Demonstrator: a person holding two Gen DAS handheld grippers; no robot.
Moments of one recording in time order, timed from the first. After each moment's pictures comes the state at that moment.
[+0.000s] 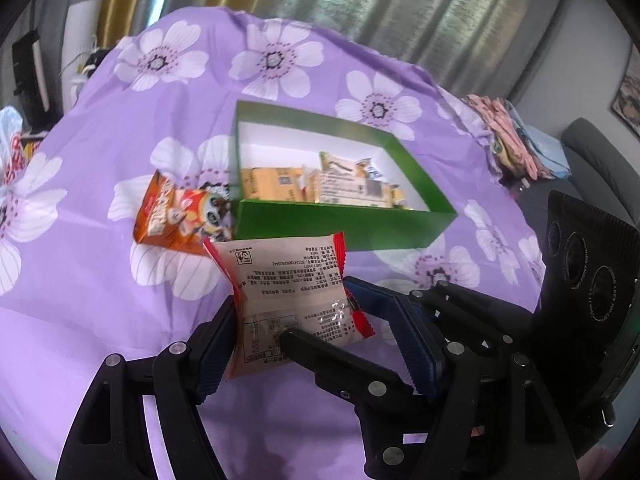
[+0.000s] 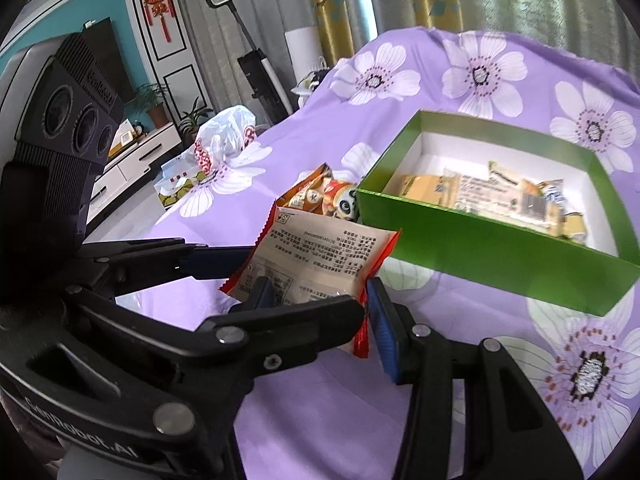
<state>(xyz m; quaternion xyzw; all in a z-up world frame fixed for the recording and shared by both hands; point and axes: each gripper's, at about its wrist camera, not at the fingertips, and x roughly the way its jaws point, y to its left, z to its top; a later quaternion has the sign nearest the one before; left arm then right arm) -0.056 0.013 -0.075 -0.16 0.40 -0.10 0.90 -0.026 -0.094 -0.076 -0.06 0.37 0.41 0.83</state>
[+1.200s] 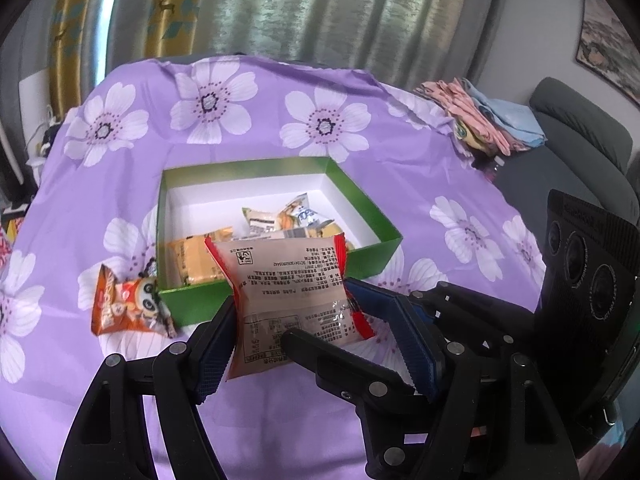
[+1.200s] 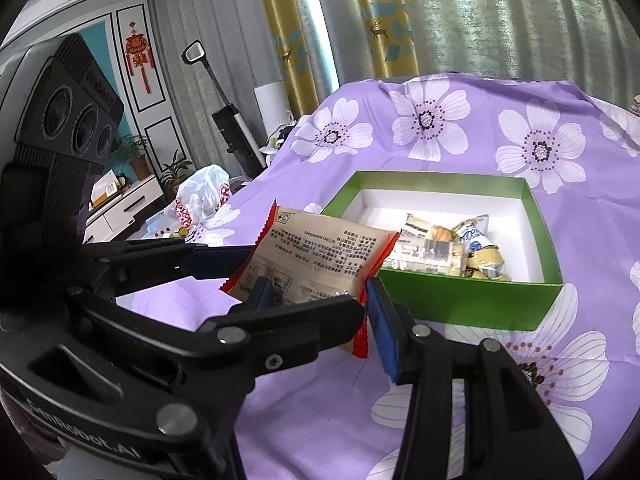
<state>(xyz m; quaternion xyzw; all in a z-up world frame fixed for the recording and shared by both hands) -0.029 -0.051 -0.029 -0.08 0.37 -0.14 0.92 -0.014 -0.161 -0.038 0.00 0.31 0.37 0.88</state>
